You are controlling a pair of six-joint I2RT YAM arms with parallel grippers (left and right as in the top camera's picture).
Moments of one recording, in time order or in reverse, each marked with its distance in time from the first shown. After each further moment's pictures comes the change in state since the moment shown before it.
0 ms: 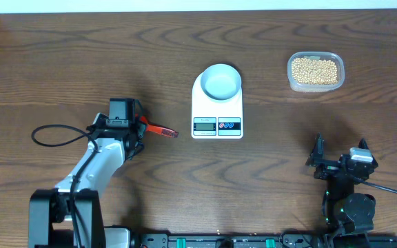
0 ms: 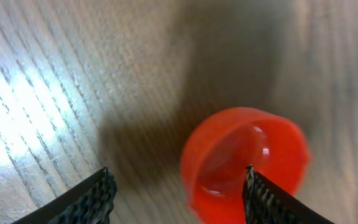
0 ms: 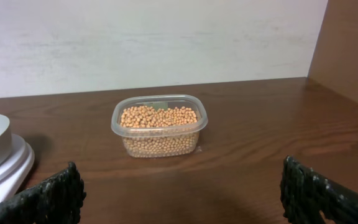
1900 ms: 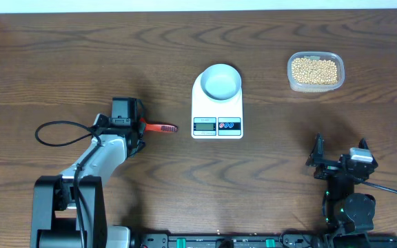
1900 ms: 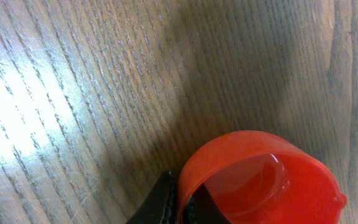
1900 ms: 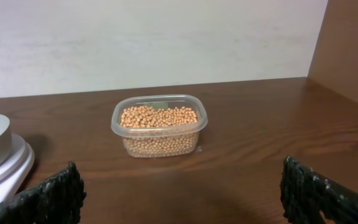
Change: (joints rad) left arm -0.001 0.067 0.000 0.067 -0.026 -0.058; right arm 0.000 0.000 0.000 0.000 0.000 0.000
